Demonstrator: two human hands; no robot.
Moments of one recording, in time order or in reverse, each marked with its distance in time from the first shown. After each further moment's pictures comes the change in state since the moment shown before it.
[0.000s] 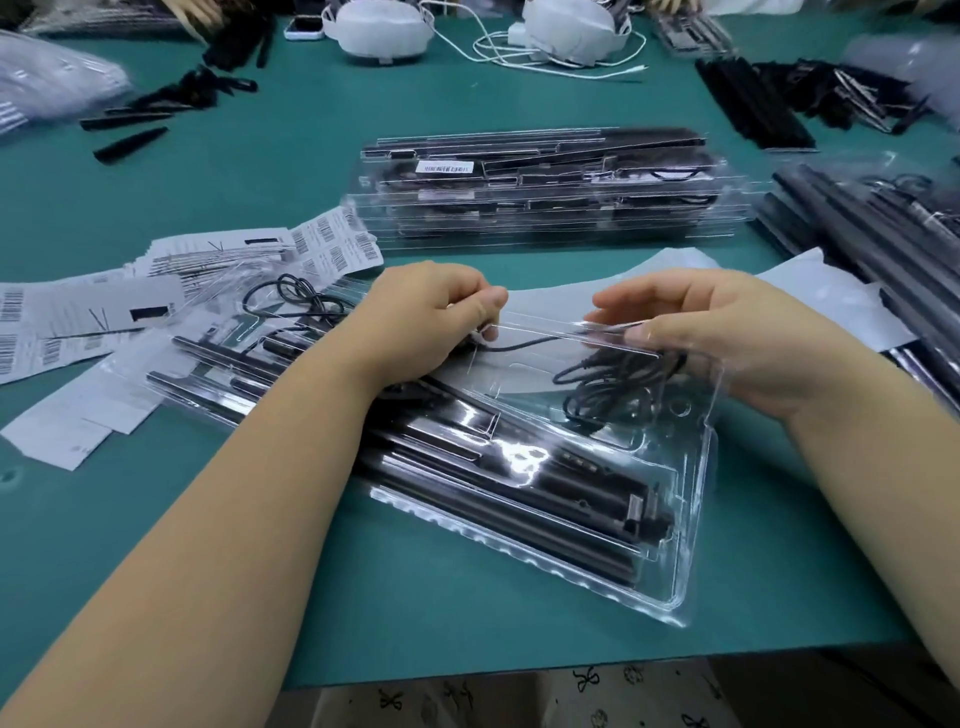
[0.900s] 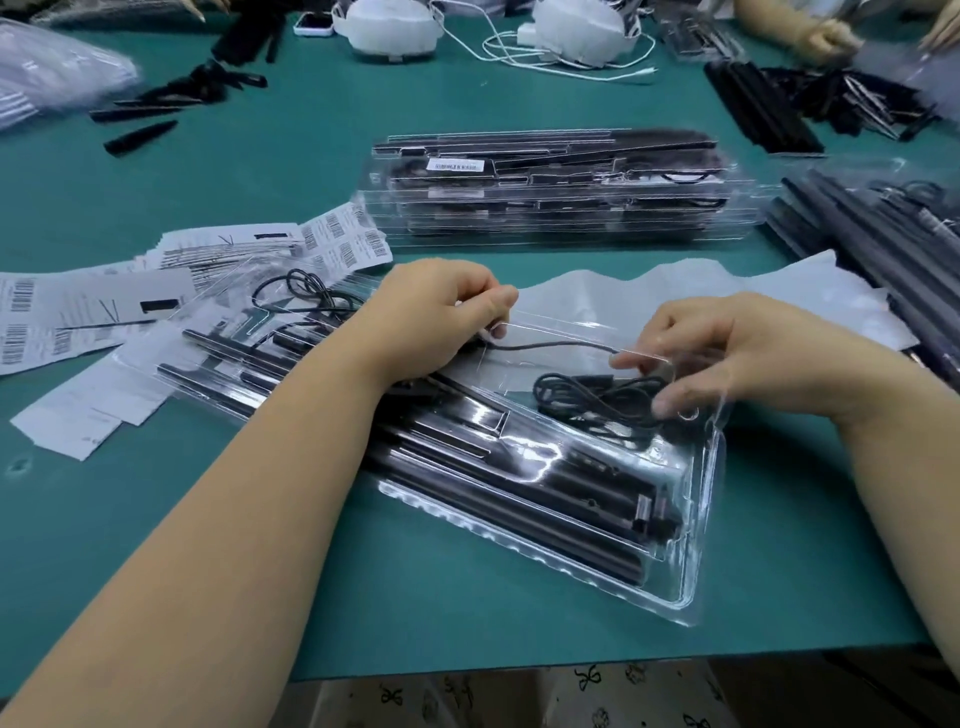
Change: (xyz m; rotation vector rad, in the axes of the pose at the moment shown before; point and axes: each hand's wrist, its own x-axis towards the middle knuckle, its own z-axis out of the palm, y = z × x) left_hand -0.002 0.001 -0.001 -0.018 0.005 0.021; right_hand -0.003 0.002 -0.021 -0.536 -0.243 -0.139
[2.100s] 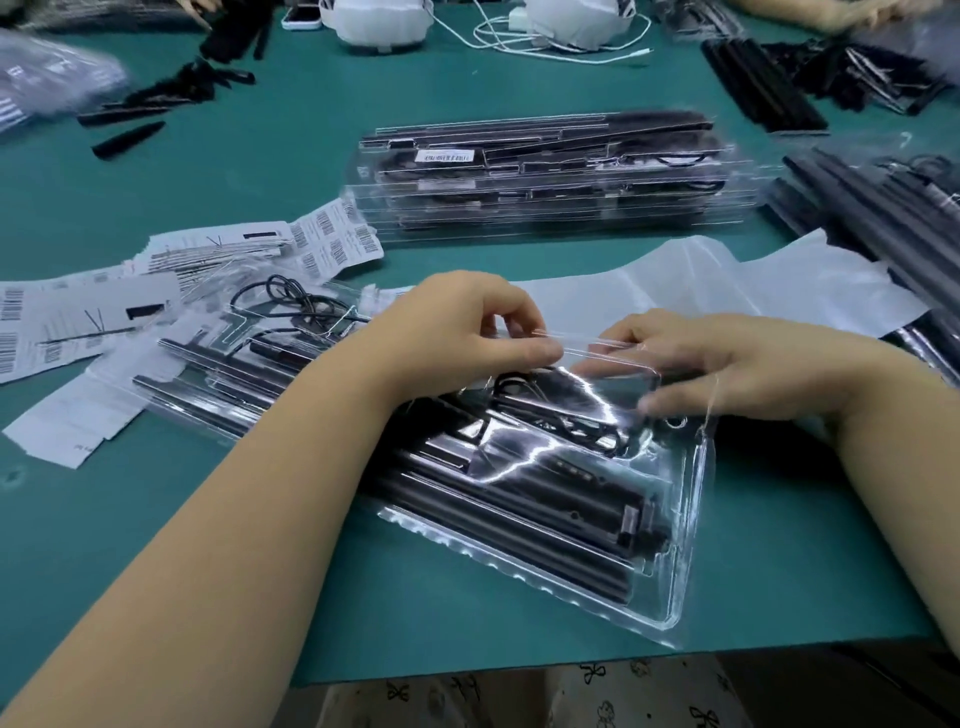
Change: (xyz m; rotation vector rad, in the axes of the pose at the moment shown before) left_hand -0.004 0.015 0.008 -0.038 -0.151 0.081; right_hand 0.005 0.010 0.005 -0.084 -0.230 -0.014
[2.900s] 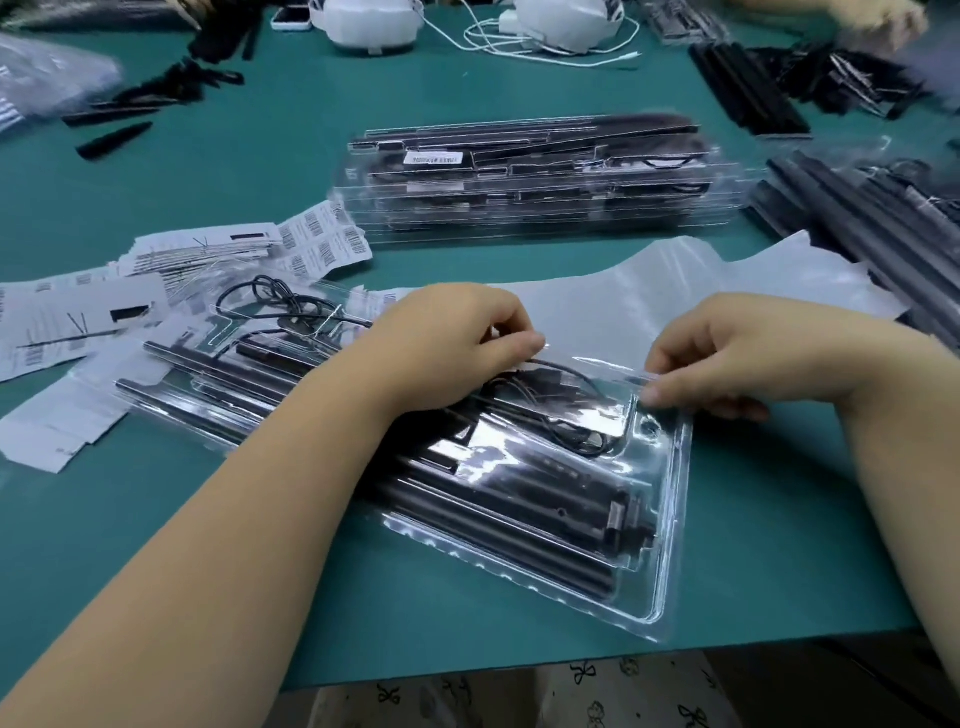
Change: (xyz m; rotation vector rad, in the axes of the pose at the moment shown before) left_hand 0.003 0.003 0.007 0.216 -0.030 -0.024; right_hand -0.011 -0.015 -0.008 0.091 0.084 0.316
